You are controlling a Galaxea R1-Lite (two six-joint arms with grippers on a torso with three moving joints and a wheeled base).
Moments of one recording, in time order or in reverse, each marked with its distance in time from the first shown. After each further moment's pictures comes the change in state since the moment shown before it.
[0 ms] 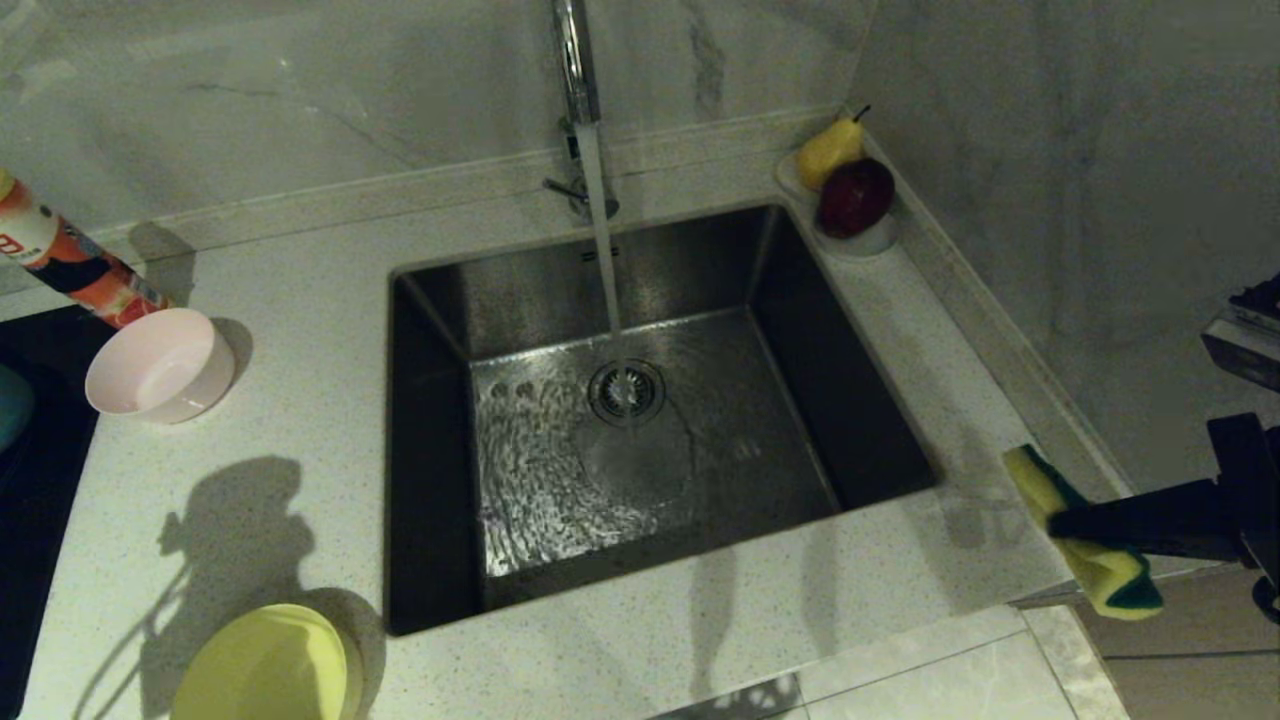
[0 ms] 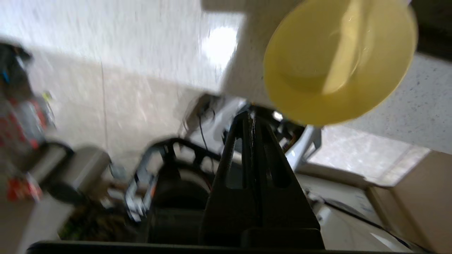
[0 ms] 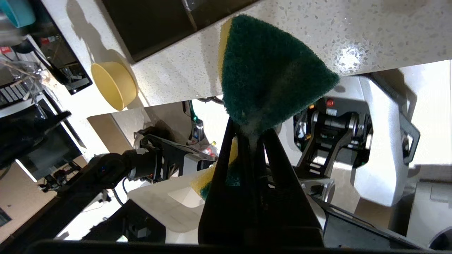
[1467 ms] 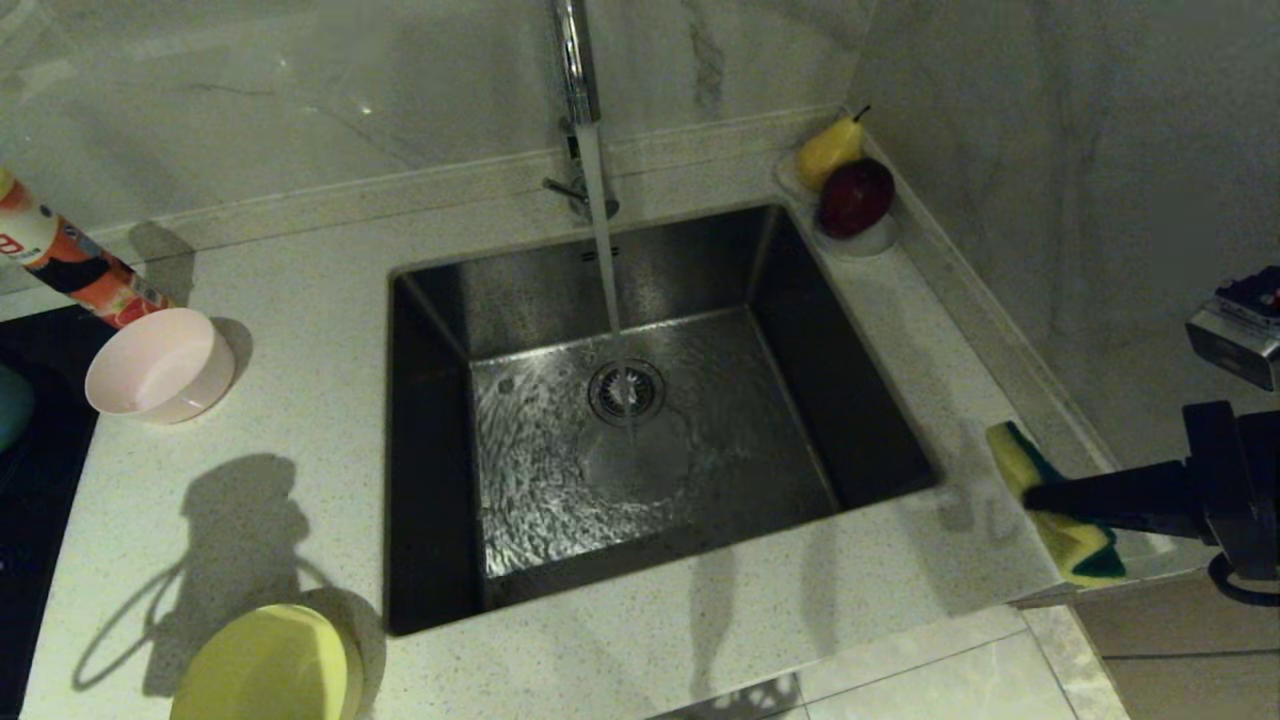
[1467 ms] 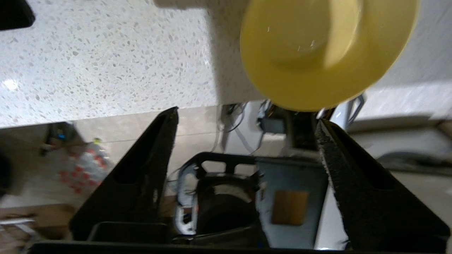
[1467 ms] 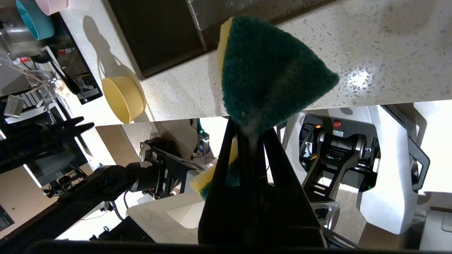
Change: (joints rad) left arm -0.001 0.080 0.040 -0.034 -0.083 0.383; right arm -0.042 0.015 0.076 -0.164 0.047 -0.010
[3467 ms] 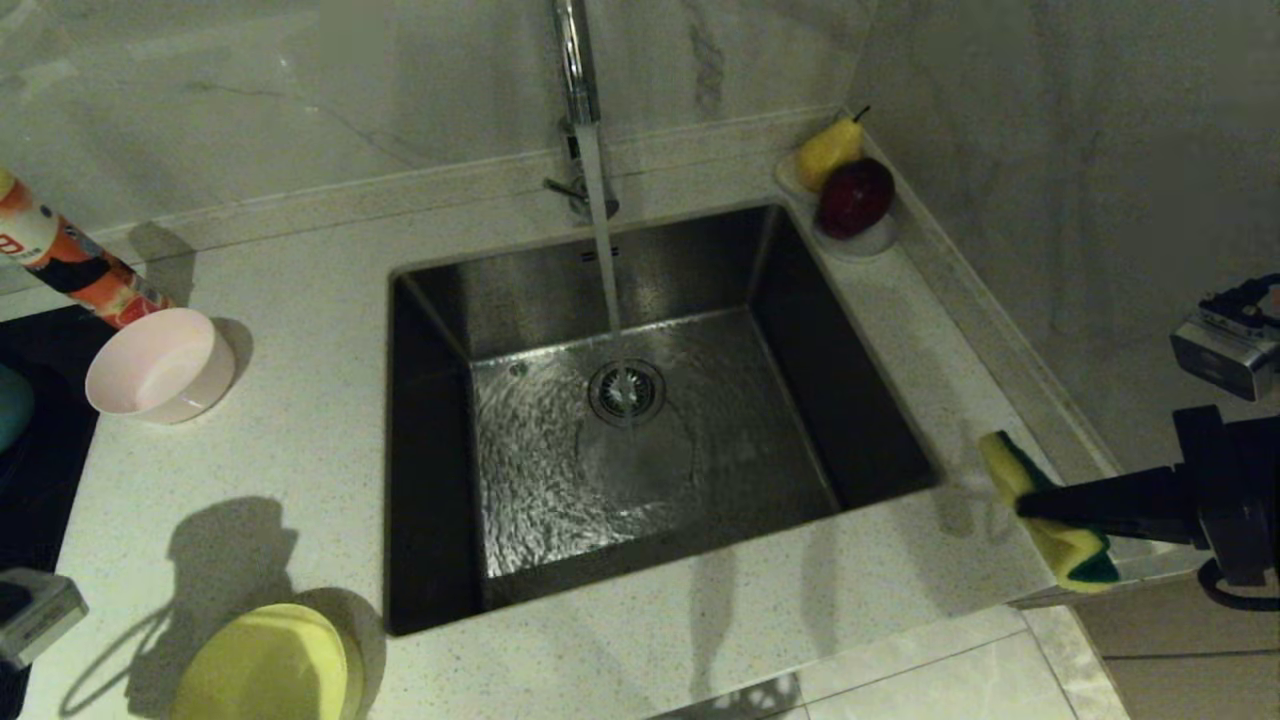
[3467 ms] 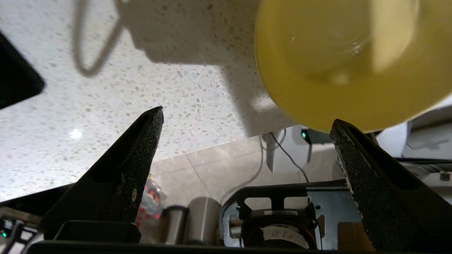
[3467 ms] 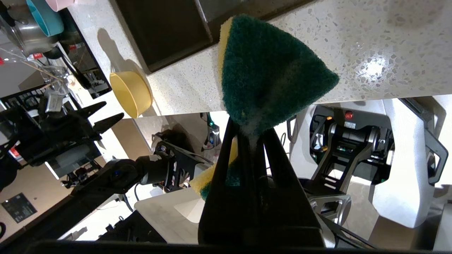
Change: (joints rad) left arm 0.000 0.006 0.275 -0.359 0.025 0.202; right arm -0.034 0.023 0.011 0.000 0.072 0.001
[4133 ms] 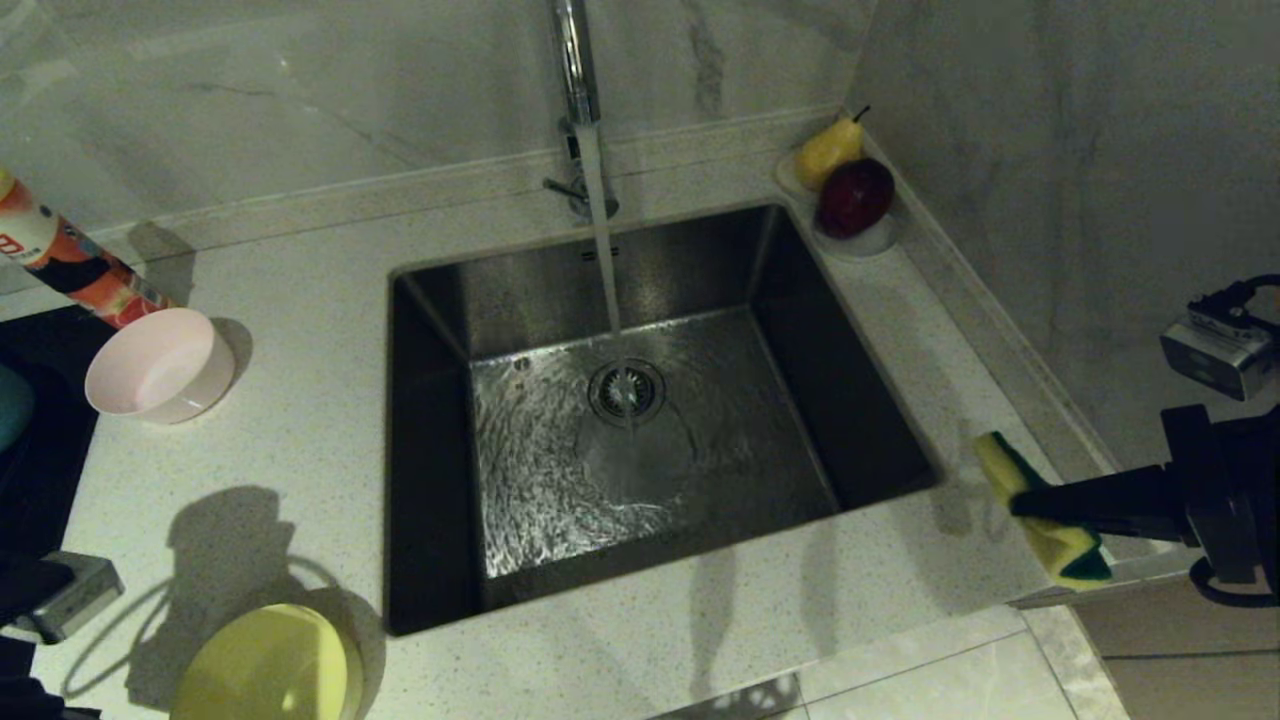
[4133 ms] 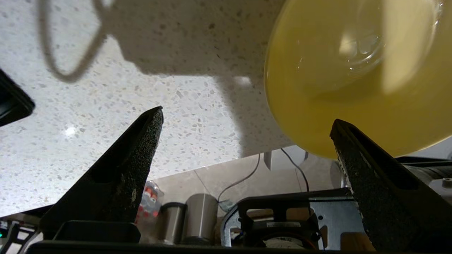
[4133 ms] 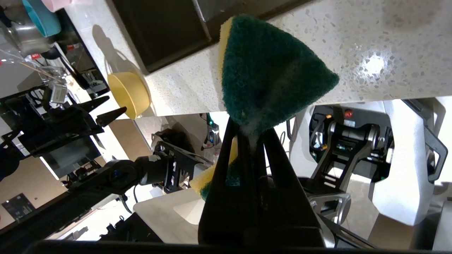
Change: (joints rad) left arm -0.003 0.104 0.008 -0.077 -0.008 0.000; right arm 0.000 0.016 -0.003 0.000 -0.001 0.000
